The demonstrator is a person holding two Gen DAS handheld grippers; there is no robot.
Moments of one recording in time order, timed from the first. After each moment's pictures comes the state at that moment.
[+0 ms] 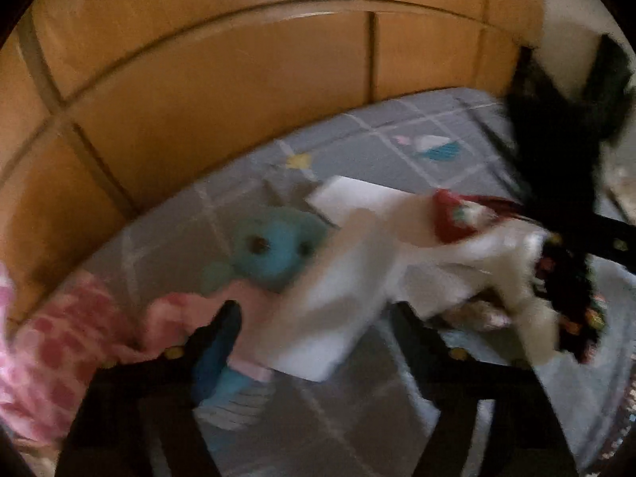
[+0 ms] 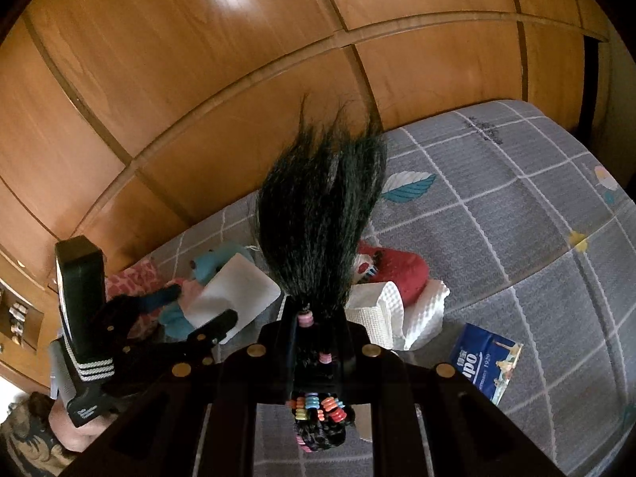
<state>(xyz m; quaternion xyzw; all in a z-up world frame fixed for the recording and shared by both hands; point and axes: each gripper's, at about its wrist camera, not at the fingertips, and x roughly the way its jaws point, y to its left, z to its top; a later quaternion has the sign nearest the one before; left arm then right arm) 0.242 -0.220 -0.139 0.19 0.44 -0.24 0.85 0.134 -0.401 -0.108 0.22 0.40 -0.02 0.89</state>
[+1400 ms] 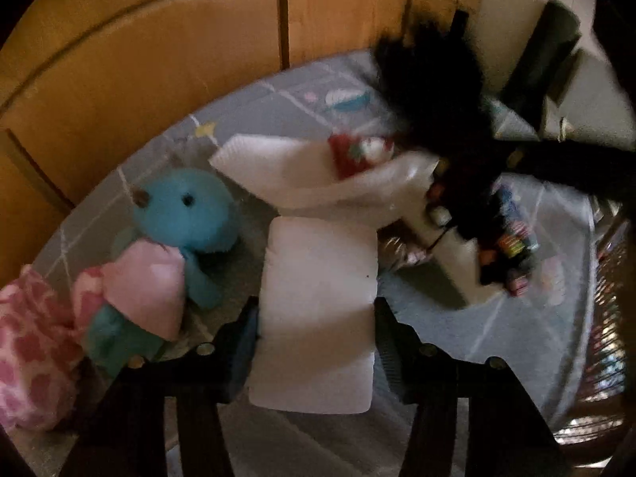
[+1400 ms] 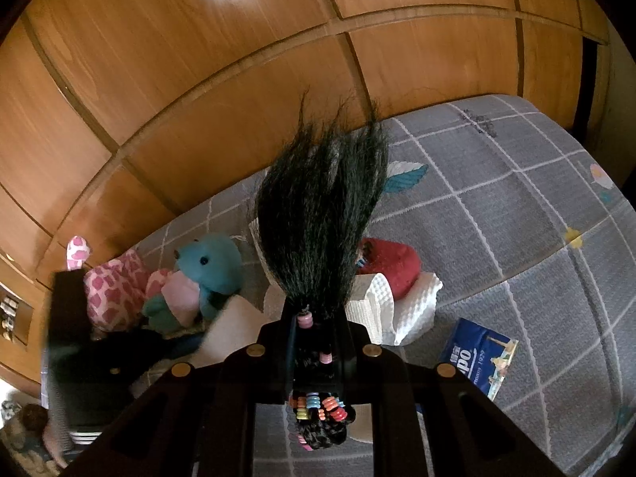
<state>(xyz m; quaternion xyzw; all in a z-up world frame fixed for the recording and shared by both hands) 0.212 -0.236 -0.167 0.20 0.48 -0.35 0.77 0.136 -0.397 -0.113 0.21 0.42 -0.03 0.88</state>
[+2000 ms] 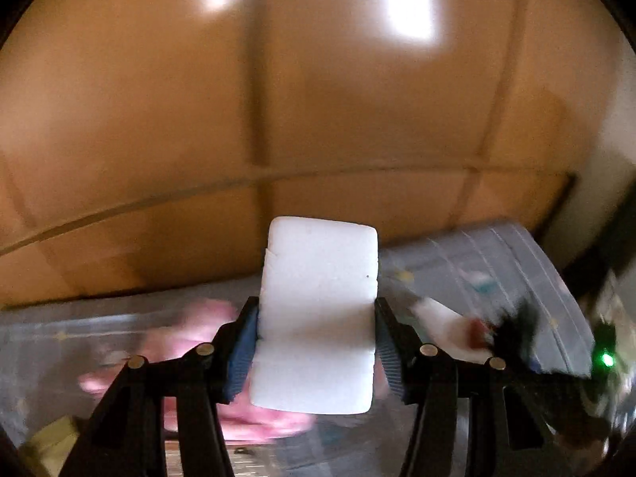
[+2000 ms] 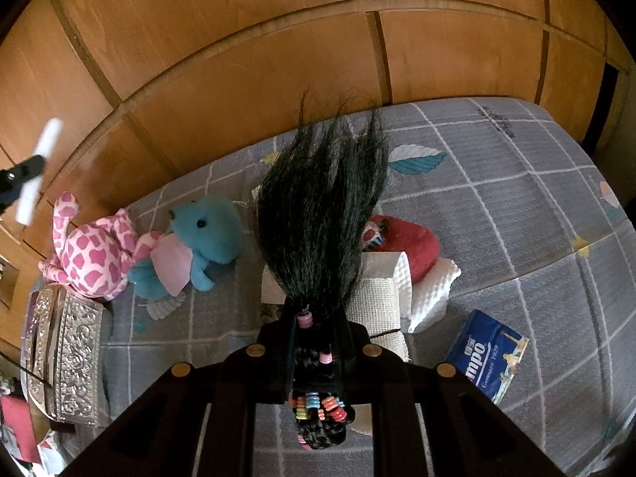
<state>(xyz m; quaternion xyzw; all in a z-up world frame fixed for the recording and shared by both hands) 0.274 -0.096 -0.004 0.05 0.40 -0.19 0.90 0.143 -0.374 -0.122 0.16 0.45 -0.03 0.88</state>
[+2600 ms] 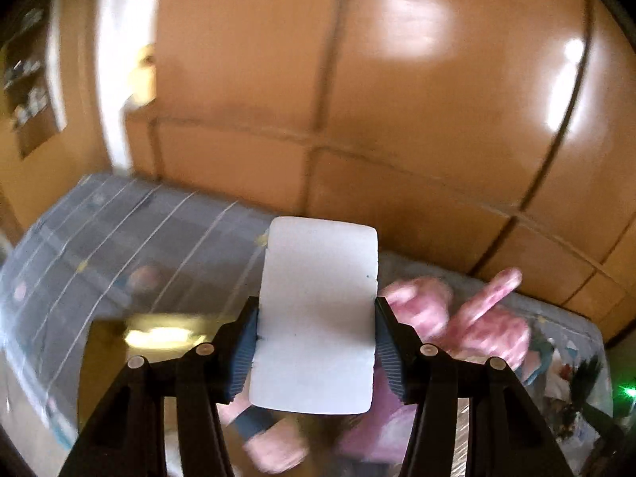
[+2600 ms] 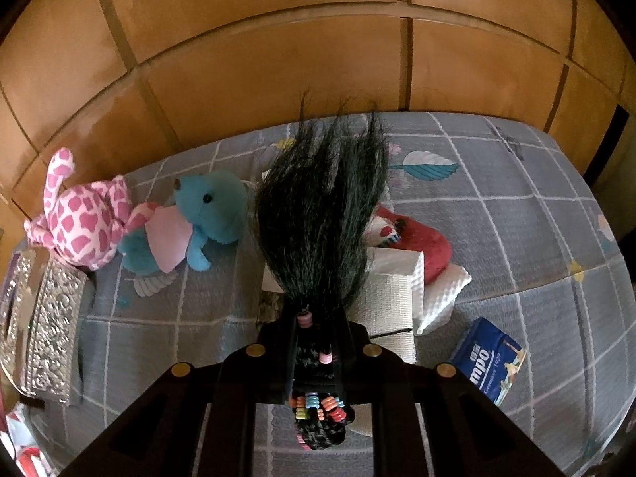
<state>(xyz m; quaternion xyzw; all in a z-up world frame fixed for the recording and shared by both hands) 0.174 0.196 0.003 -0.10 0.36 0.07 0.92 0.147 -0.351 -0.128 0.08 0.46 -0.03 0.88</state>
